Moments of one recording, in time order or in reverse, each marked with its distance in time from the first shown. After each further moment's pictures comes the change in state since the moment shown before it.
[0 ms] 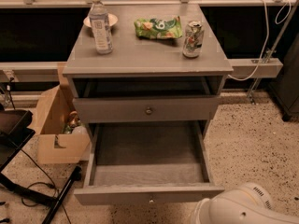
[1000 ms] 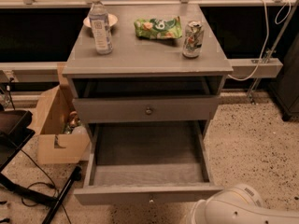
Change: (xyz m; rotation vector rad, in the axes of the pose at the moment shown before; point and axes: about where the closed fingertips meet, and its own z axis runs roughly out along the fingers) arm 0.001 0.003 0.031 -0.024 -0.013 0.048
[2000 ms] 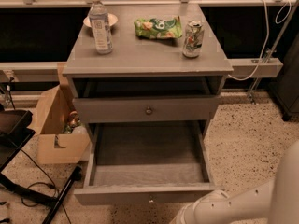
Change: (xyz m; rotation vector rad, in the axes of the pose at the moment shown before) arm 0.013 -0.028 0.170 -0.145 -0.077 0.077
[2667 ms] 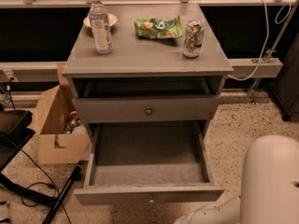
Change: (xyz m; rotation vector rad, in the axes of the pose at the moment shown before) arm 0.029 0.006 0.090 -0.087 -0.029 0.097
